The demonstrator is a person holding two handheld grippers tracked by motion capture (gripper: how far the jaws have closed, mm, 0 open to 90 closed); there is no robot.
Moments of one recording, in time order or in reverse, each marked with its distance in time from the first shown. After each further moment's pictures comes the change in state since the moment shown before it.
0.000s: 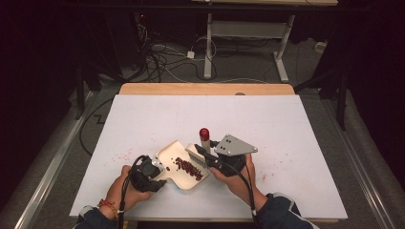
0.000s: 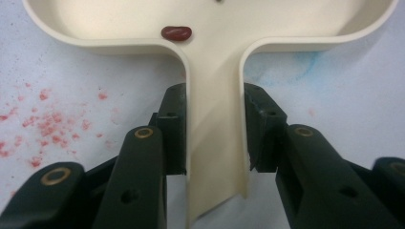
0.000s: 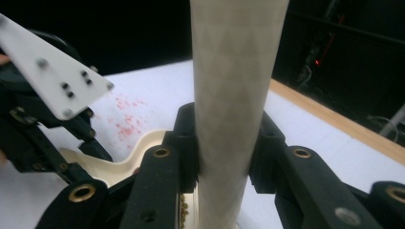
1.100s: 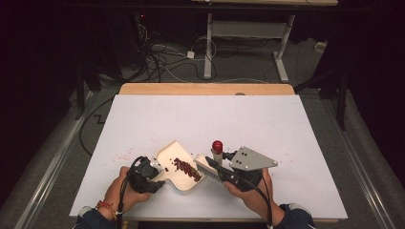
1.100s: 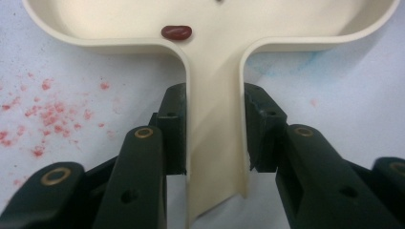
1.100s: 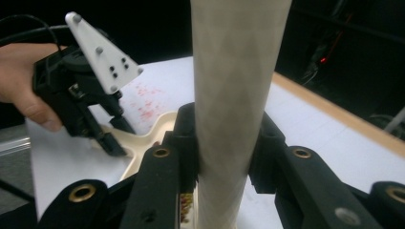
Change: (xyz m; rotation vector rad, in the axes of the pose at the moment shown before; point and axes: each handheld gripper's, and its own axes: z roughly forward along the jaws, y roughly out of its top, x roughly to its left) left arm 0.000 -0.005 -0.002 0.002 0.007 -0.002; right arm 0.010 0.000 -0.050 0.021 0.008 -0.026
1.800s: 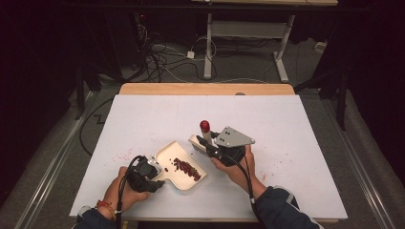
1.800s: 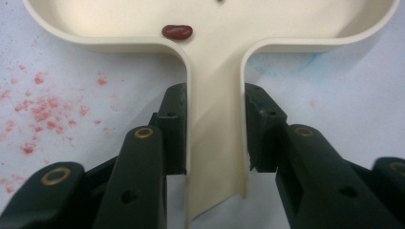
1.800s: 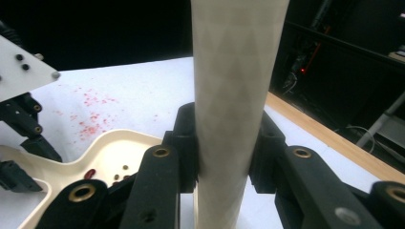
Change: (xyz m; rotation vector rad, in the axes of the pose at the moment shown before) left arm 0.006 -0.002 0.001 -0.011 -0.041 -0.037; right arm -0.033 -0.005 0.071 -0.023 -0.029 -0.016
